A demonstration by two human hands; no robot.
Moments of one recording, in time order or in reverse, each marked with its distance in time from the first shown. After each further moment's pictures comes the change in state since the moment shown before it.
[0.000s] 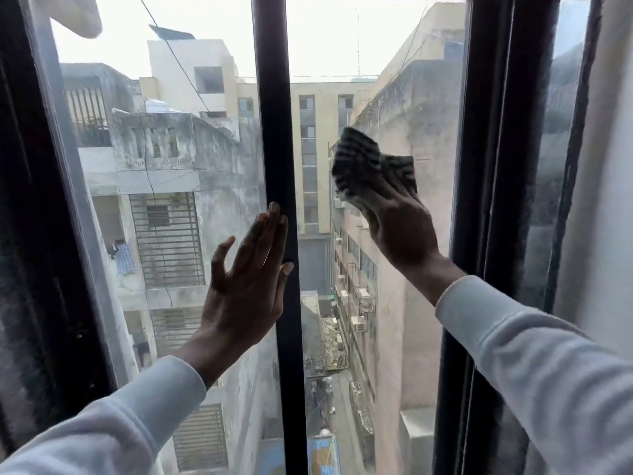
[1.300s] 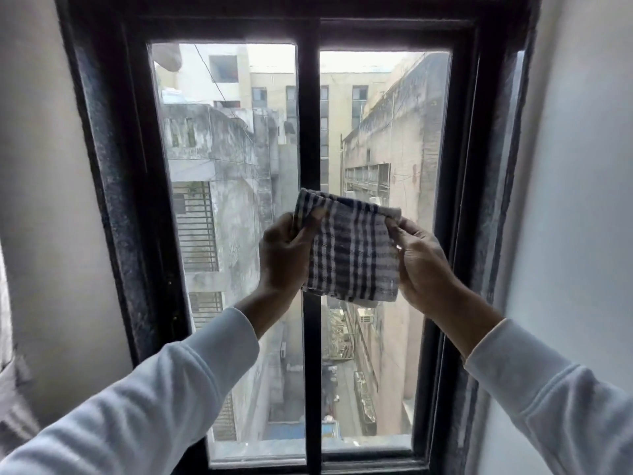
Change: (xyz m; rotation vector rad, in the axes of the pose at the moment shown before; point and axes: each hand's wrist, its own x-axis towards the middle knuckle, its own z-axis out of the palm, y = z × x) left_hand 0.046 0.007 -0.169 -1.429 -0.237 -0.969; right_hand -0.055 -0.079 -0.157 1.694 -0.300 1.102
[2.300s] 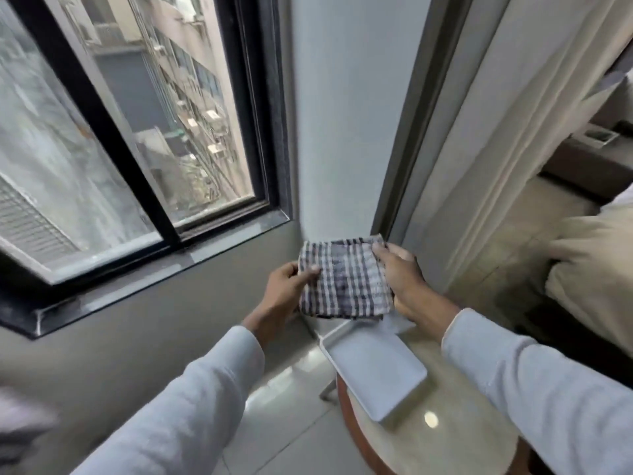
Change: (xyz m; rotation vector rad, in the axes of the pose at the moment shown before) left_hand -0.496 -0.185 0.065 -0.115 -0.815 -1.089; right_hand -0.491 0.161 -0.187 -0.341 1.028 0.519
